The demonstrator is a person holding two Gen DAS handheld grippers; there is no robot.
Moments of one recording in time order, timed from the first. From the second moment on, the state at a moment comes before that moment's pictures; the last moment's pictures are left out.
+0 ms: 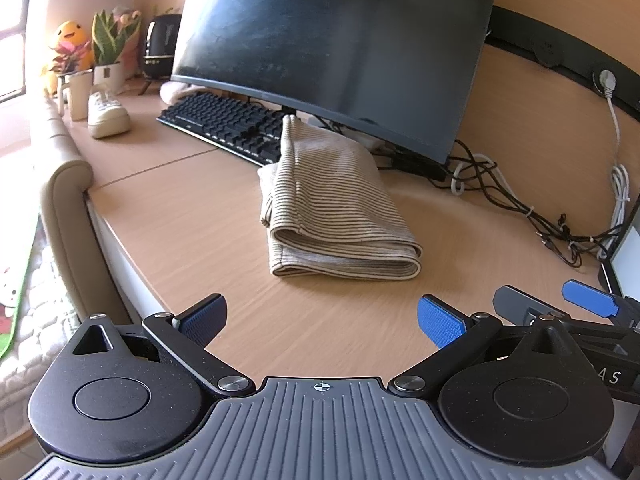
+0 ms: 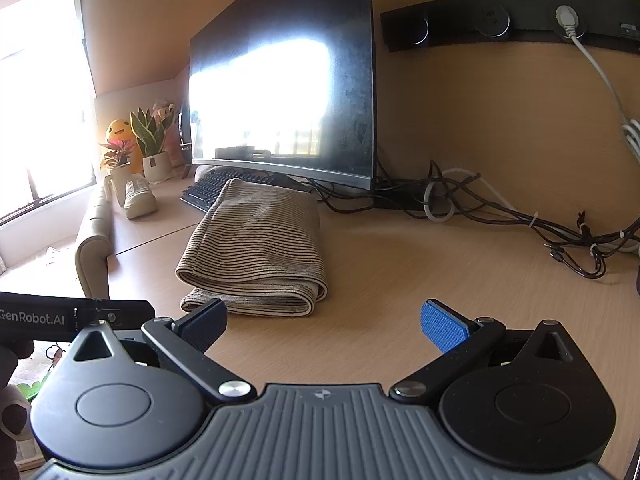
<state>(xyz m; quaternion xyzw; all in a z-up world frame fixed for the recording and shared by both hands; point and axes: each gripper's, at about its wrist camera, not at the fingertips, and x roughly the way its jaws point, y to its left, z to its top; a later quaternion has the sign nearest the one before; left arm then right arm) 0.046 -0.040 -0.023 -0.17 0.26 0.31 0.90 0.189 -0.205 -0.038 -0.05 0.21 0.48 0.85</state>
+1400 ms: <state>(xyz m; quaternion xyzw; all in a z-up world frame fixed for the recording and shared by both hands) 0.040 -0.042 -0.021 -0.17 0.26 0.33 0.89 0.185 -0.201 -0.029 -0.05 0.19 0.48 0.86</state>
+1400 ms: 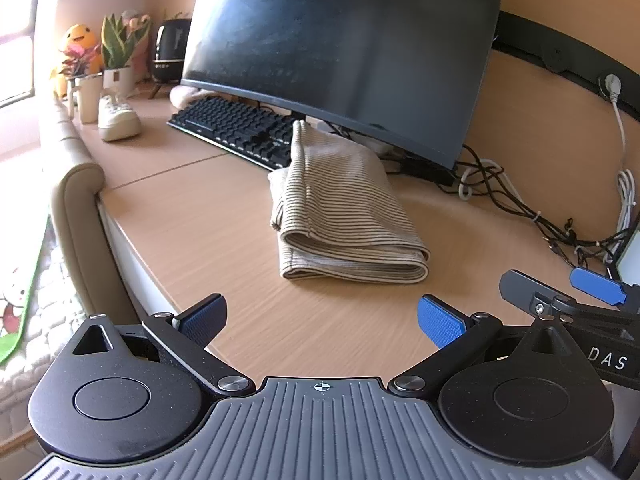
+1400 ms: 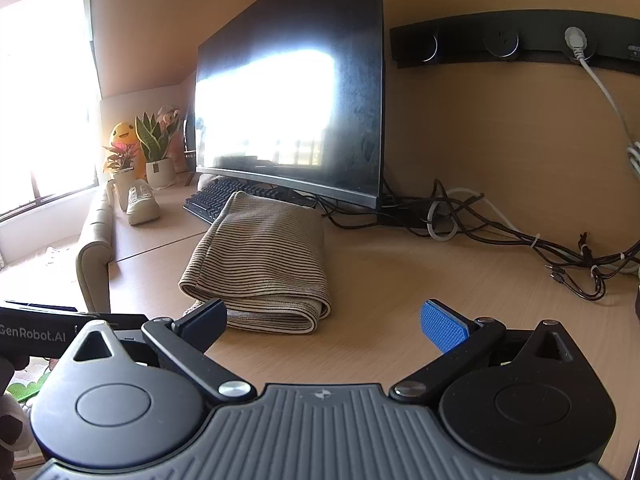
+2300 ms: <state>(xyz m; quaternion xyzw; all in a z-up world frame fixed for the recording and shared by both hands) 0.038 -0.042 -0.027 -0.18 0.27 0.34 0.88 0.182 -0.201 -0.036 -0.05 0.21 0.49 0.85</state>
